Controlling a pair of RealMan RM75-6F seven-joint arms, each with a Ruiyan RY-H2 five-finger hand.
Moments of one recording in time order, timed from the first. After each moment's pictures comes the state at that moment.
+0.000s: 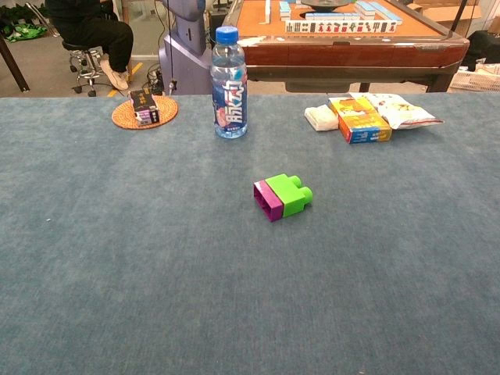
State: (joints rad) left arm 0.01 -1.04 0.00 -1.69 1.45 1.56 0.04; right arm 0.10 -1.03 -0.03 -1.96 -1.39 1.58 -0.44
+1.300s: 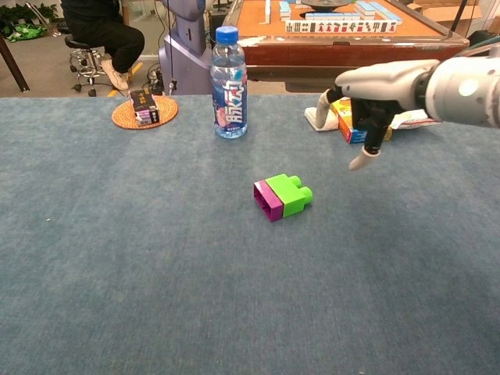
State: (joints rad) left arm 0.04 -1.09 0.00 -1.64 1.46 1.56 0.02; right arm 0.90 -1.38 0.25 -1.69 -0.69 0.85 -0.77
